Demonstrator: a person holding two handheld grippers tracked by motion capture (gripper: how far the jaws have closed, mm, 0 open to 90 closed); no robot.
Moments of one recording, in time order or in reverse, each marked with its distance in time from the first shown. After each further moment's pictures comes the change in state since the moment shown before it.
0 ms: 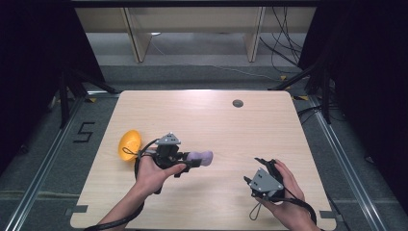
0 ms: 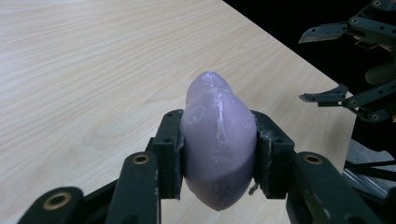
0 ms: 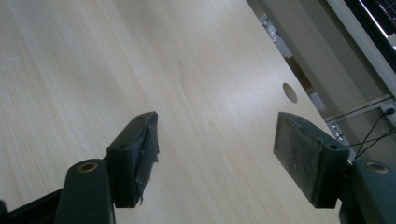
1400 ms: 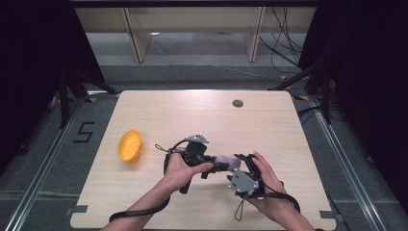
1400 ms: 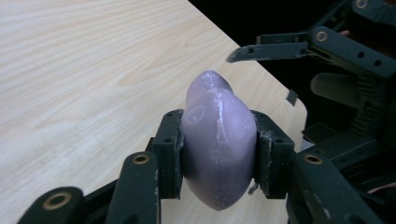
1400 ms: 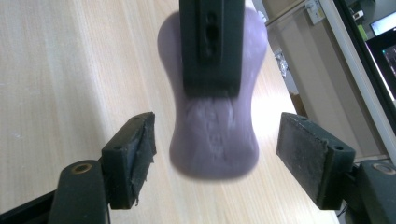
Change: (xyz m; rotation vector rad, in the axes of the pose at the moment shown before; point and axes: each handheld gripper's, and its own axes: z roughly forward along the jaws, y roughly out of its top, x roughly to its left) left arm -0.024 0.016 0.068 0.057 -0.192 -0.055; right arm 0.014 0.039 0.021 -0.043 0.038 -0.174
